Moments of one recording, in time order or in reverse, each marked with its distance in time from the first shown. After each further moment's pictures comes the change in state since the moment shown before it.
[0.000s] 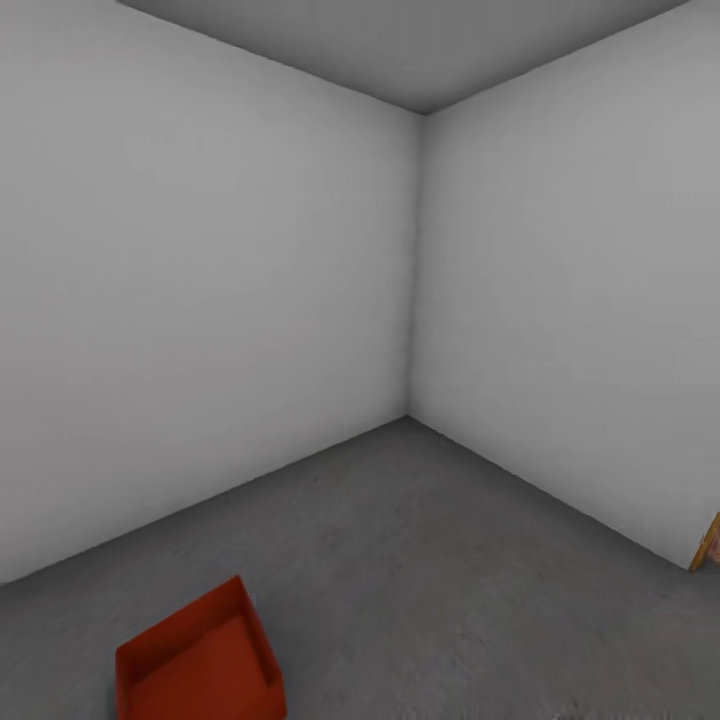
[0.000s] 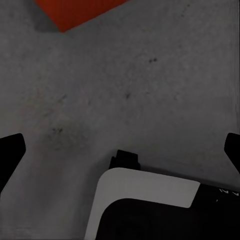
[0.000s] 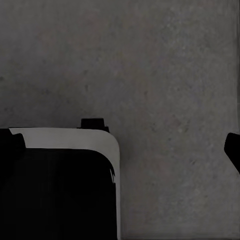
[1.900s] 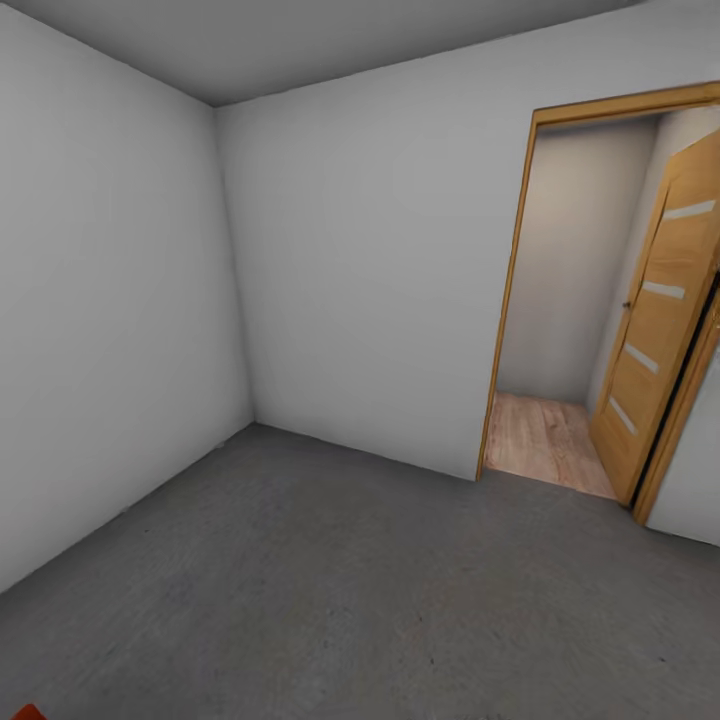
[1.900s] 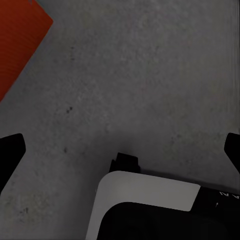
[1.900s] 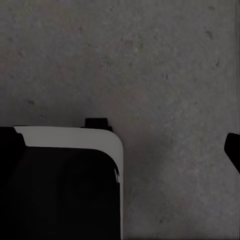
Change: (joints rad) left arm 0.000 0.001 0.000 -0.009 -0.004 -0.001 0.000; right arm 0.000 0.007 0.004 0.000 0.009 0.001 0.002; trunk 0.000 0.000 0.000
